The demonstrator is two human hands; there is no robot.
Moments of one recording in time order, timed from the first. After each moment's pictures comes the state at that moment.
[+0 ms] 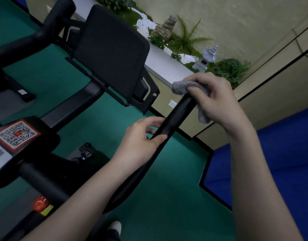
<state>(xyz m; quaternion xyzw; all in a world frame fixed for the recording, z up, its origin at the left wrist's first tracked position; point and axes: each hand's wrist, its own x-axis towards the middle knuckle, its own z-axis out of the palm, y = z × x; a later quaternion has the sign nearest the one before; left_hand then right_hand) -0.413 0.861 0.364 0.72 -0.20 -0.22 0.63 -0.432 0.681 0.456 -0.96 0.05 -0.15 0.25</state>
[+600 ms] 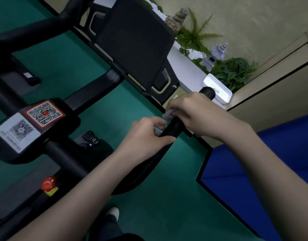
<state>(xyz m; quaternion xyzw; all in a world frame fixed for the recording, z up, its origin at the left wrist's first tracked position) -0.416 0.887 0.365 0.78 -0.19 -0.26 0.53 -0.424 0.739 0.441 -0.99 -0.10 0.11 0.00</state>
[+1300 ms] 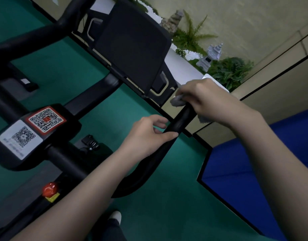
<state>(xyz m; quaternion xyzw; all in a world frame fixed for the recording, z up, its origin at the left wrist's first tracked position) -0.410 0.883 0.365 0.74 -0.16 -0.29 0.58 -0.412 0.718 0.459 -1.00 -0.07 0.05 -0.02</state>
